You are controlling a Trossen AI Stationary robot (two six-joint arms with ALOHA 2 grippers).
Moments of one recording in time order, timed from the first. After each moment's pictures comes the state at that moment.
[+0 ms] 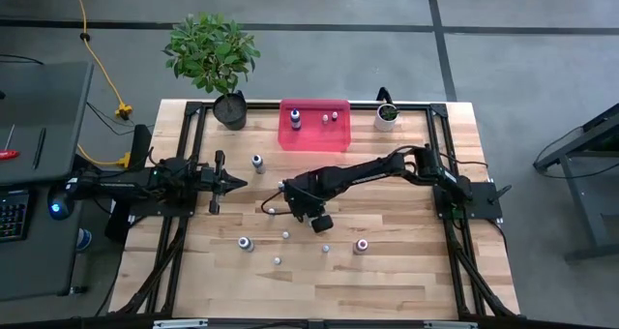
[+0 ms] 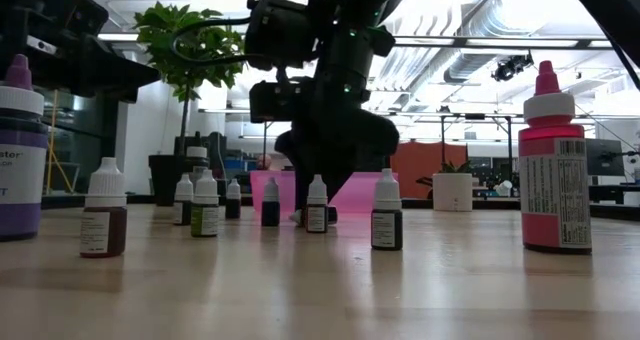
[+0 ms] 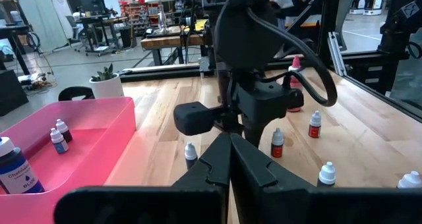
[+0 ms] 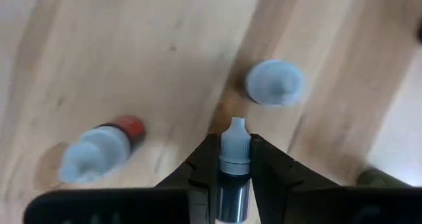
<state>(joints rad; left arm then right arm) 0.01 0.08 0.03 0.00 0.01 0.10 0.04 2.23 1.69 -0.73 -0.04 -0.31</state>
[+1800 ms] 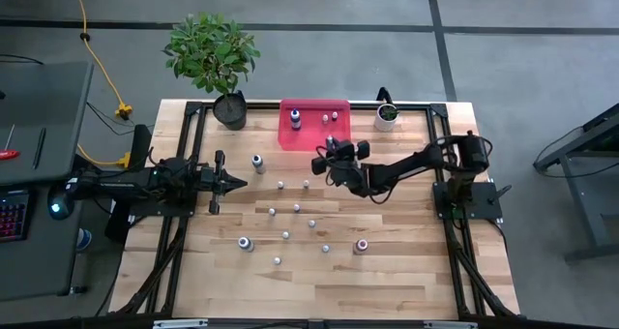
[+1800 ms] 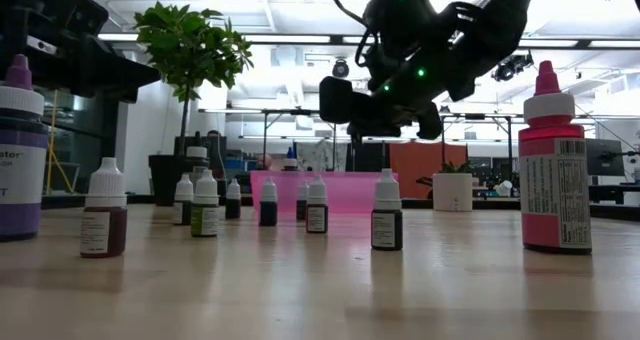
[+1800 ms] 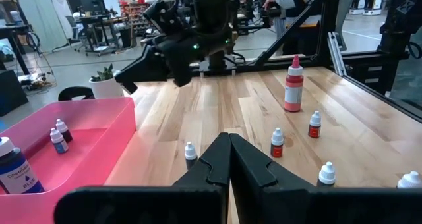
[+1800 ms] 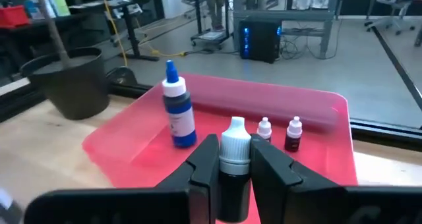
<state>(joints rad) 0.01 0.08 0.03 0.00 0.01 0.10 -0.02 1.85 0.88 0.55 1.06 0.52</state>
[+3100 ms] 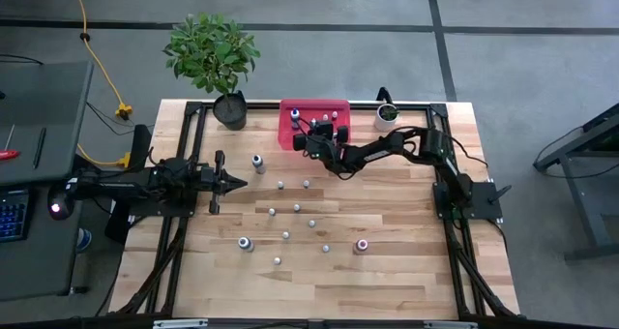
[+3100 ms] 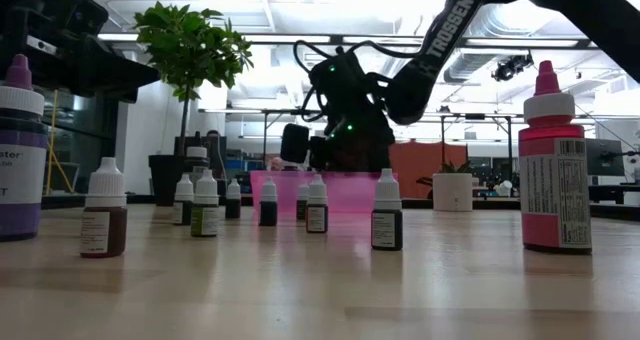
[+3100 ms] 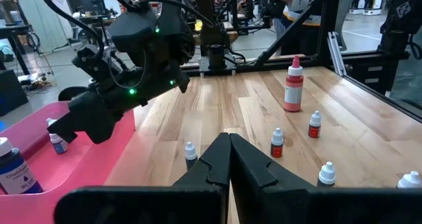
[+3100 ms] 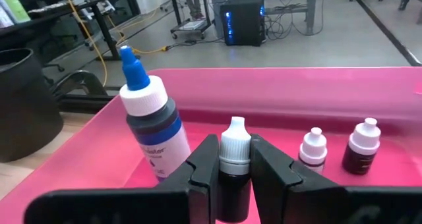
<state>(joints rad) 0.01 0.08 0.03 0.00 0.01 0.10 -0.24 2.20 1.22 0.56 0.93 0.59</state>
